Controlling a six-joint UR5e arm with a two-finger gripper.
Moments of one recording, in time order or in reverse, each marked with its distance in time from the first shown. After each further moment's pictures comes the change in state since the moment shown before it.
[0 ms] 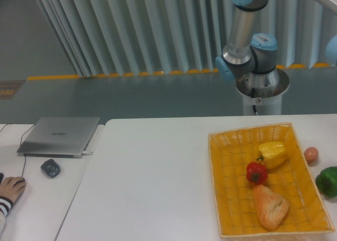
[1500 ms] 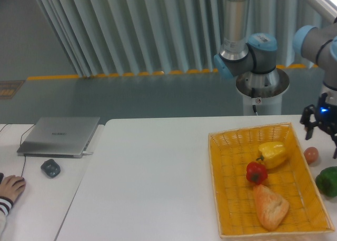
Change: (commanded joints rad) arm -0.169 0.190 -0.233 0.074 -0.207 -0.889
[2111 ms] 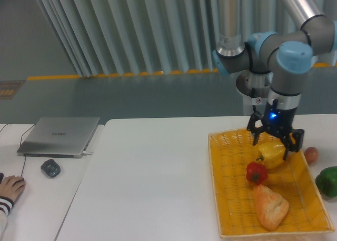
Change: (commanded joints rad) arm -0.186 -0.018 -0.084 0.126 0.003 -0.260
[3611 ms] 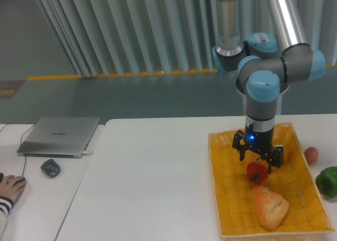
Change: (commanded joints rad) arm -0.042 -0.071 -0.049 0.107 0.121 -0.071
